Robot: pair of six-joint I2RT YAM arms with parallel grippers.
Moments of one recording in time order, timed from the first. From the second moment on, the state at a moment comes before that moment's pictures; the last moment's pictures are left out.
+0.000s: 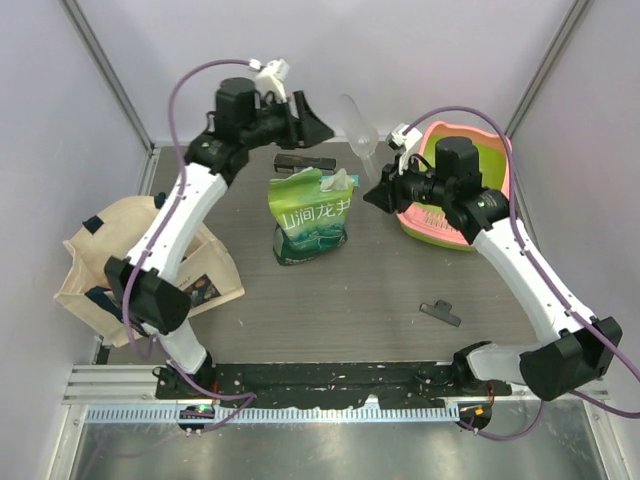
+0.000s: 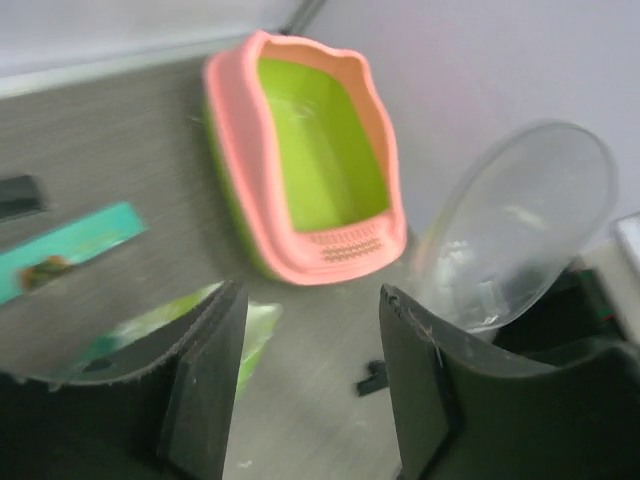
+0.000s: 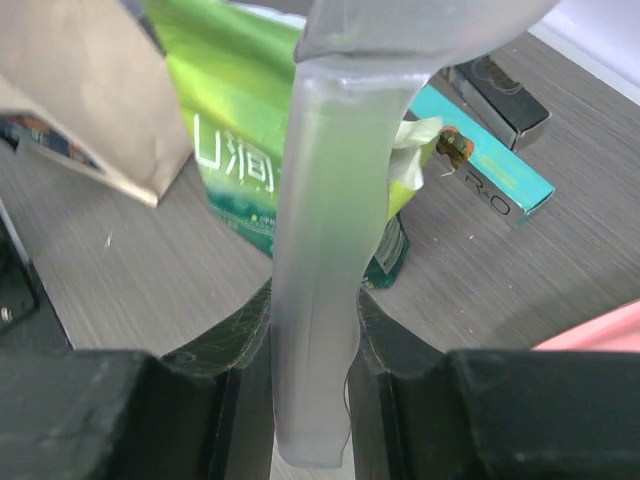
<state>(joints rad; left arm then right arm) -0.48 1.75 1.92 -0.39 0.45 -0.59 0.37 1.26 1.26 -0.36 -0.52 -0.04</state>
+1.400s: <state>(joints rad) -0.78 1.46 1.55 -0.44 0.20 1.47 0.39 1.45 1.73 -1.17 -0.62 -0.50</state>
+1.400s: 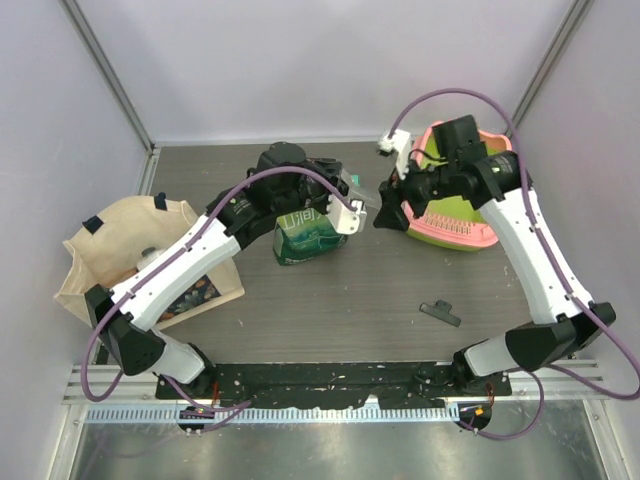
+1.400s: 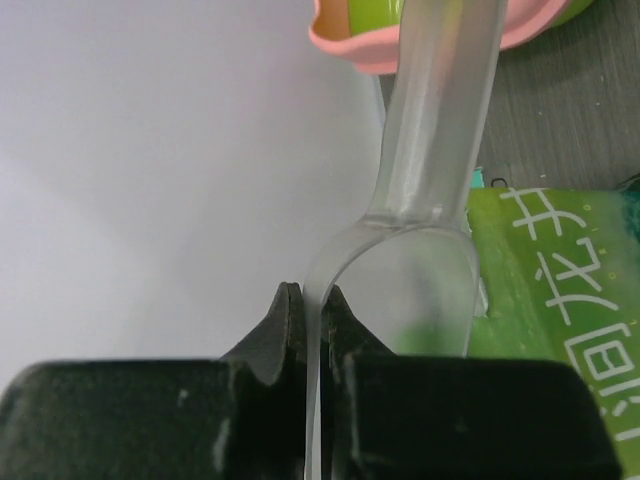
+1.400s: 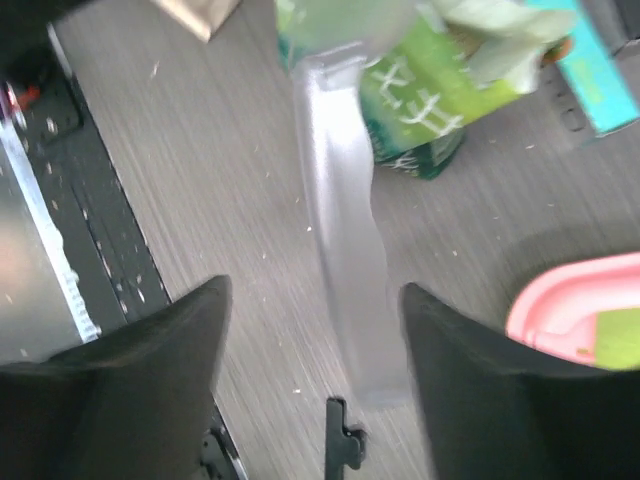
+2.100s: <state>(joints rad) -0.76 1.68 2.02 -0.61 0.07 0.46 -0.04 1.35 1.44 -0.01 -1.04 0.71</state>
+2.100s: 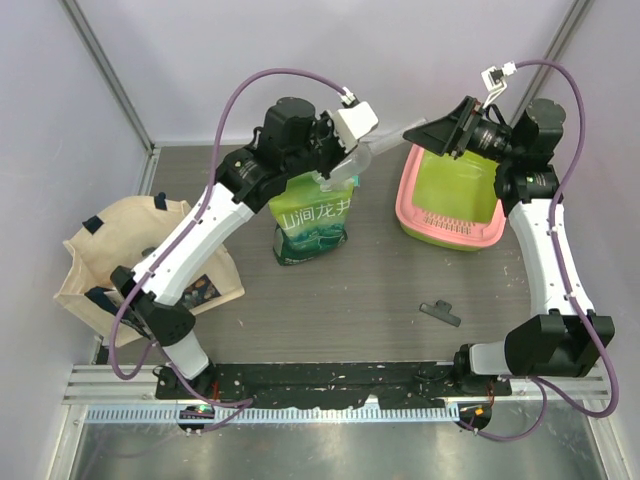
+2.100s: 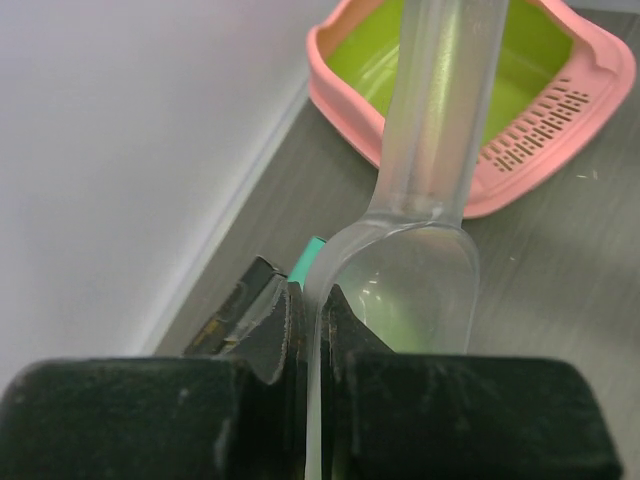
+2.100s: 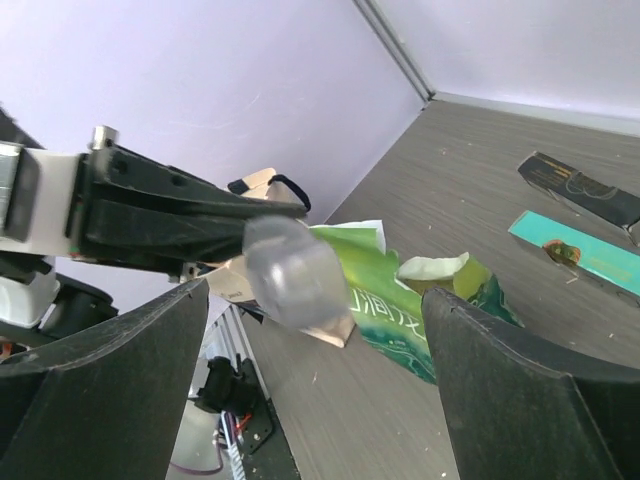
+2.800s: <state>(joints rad) -0.76 1.75 2.08 -0.65 0.19 0.27 0.01 1.35 1.41 0.13 -1.07 0.83</state>
